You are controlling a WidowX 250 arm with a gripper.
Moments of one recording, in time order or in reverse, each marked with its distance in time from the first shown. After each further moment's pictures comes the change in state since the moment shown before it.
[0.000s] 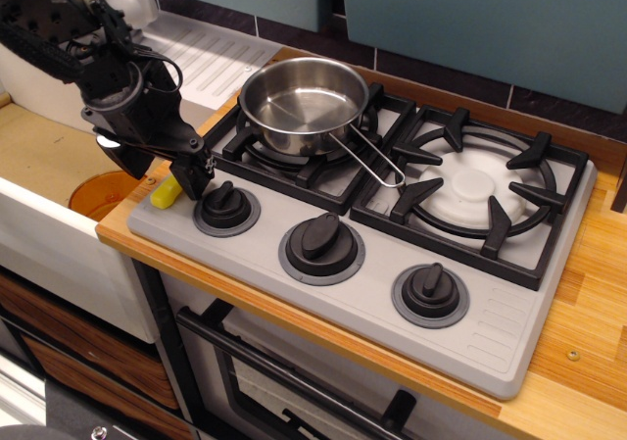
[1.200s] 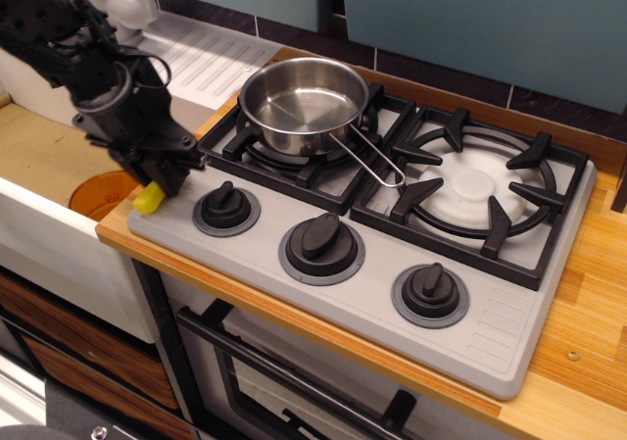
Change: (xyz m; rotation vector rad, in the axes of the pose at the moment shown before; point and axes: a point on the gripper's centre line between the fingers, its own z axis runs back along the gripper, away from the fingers) arm -0.009 -0.008 0.005 -0.067 0.060 0.045
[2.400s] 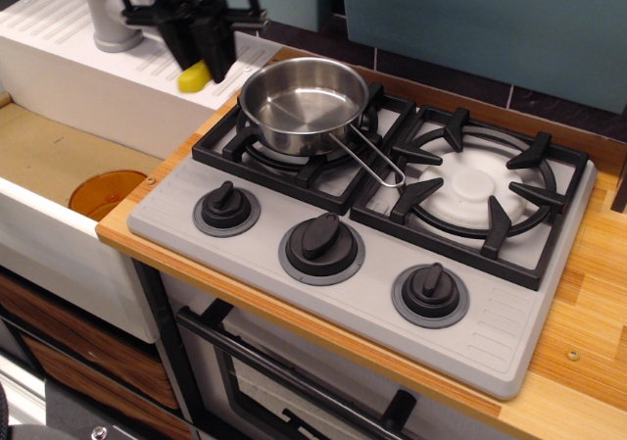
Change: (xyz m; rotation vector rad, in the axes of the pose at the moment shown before) arm 0.071 -0.042 0.069 -0.014 0.116 0.099
